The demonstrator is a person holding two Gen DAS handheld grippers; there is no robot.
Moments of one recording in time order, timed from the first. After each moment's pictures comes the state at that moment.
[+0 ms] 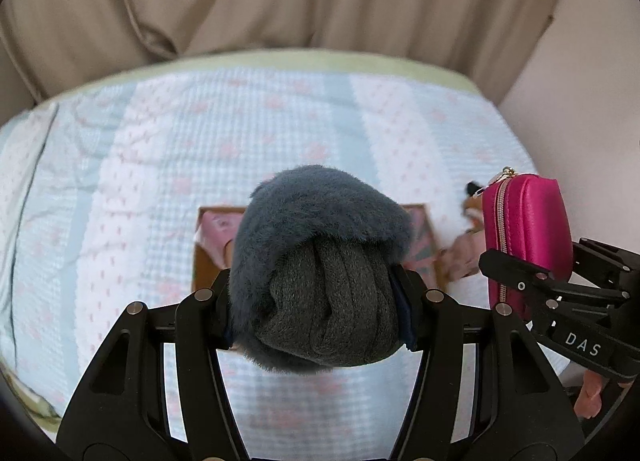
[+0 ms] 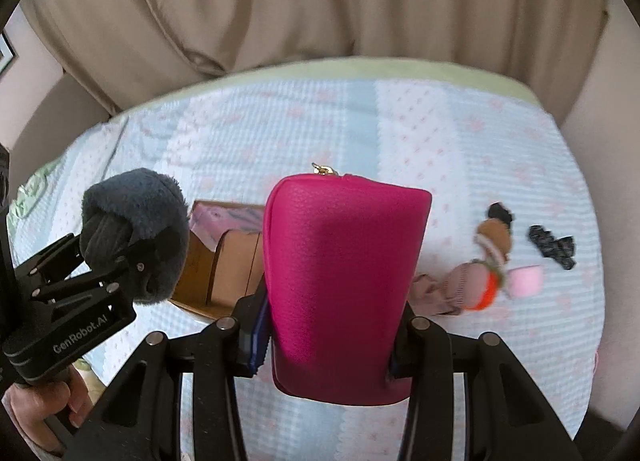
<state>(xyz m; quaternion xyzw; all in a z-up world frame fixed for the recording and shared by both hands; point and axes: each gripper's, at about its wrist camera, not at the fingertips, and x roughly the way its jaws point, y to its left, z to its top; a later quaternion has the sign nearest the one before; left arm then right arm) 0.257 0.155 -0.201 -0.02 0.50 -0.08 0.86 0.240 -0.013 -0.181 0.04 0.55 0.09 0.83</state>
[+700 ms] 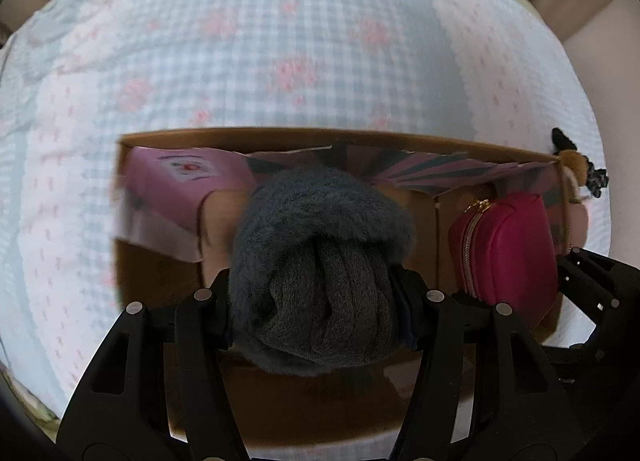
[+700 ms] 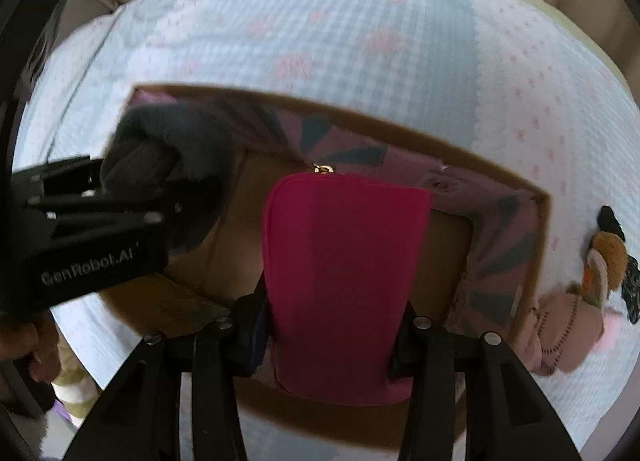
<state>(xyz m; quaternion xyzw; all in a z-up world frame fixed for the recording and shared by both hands) 0.358 0.179 -0.395 -0.02 0.65 -0.07 0.75 0.300 0.048 -0.357 -0.04 0.67 0.17 0.73</state>
